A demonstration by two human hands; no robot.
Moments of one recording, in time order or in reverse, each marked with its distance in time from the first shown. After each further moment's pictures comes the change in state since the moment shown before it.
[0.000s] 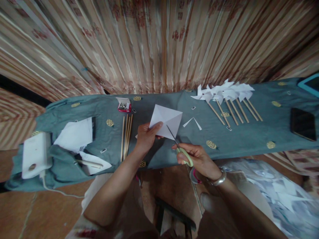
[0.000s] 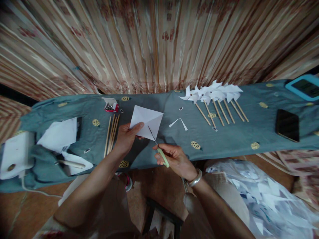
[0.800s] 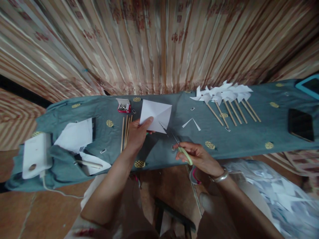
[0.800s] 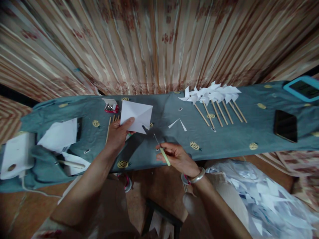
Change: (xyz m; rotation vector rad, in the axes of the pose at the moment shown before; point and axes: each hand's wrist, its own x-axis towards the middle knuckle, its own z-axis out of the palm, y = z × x) left_hand 0.014 0.005 -0.019 -0.061 0.099 0.030; right_hand -0.001 -0.007 -0.015 -0.184 0.015 0.037
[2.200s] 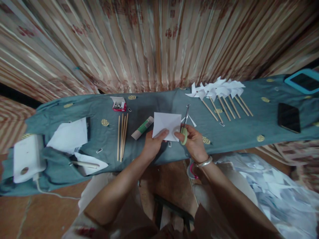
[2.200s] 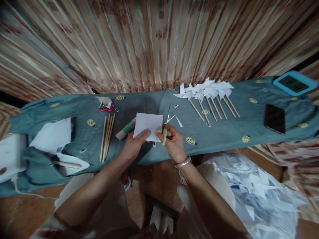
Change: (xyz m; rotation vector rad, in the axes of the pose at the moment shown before) left_hand -0.045 -0.029 0.043 -0.089 -0.051 -0.243; right_hand 0.035 0.002 0.013 0.193 0.503 -0.222
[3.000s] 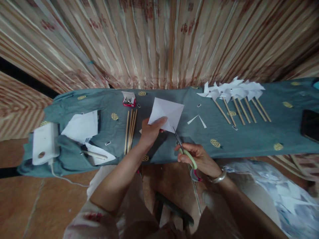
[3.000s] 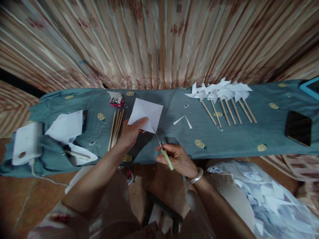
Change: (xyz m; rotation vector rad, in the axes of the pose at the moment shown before) left_hand 0.022 0.028 -0.018 -0.026 0.129 0.173; right_hand -0.035 0.001 -0.018 -0.240 -0.560 0.275
